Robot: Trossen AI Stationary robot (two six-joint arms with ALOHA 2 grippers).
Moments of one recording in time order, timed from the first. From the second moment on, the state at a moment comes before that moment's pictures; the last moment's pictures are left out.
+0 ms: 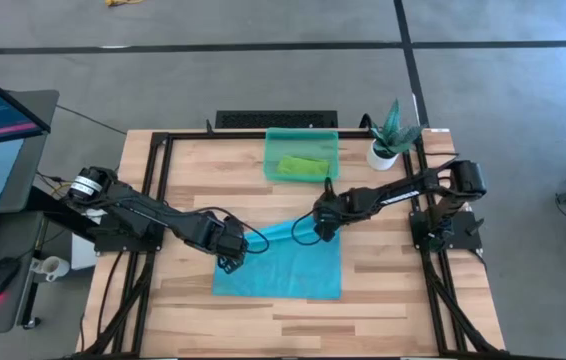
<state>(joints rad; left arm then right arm) -0.30 1.56 0.98 -0.88 -0.20 -0.90 0.01 1.73 0.89 -0.55 0.27 0.65</state>
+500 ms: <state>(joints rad) -0.30 1.56 0.98 -0.84 -0.30 -0.87 0.07 1.64 0.89 -0.70 0.38 0.73</state>
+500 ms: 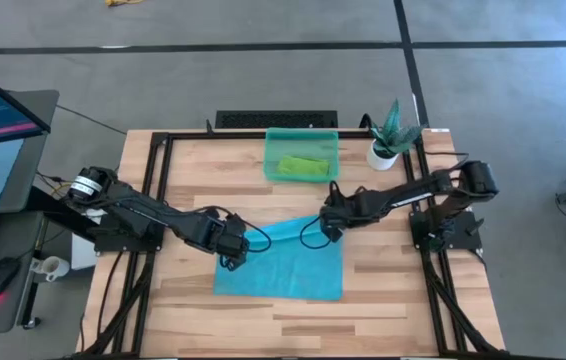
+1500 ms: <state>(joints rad) -0.30 1.56 0.98 -0.82 -0.30 -0.86 0.20 1.50 0.76 -0.47 0.48 0.77</state>
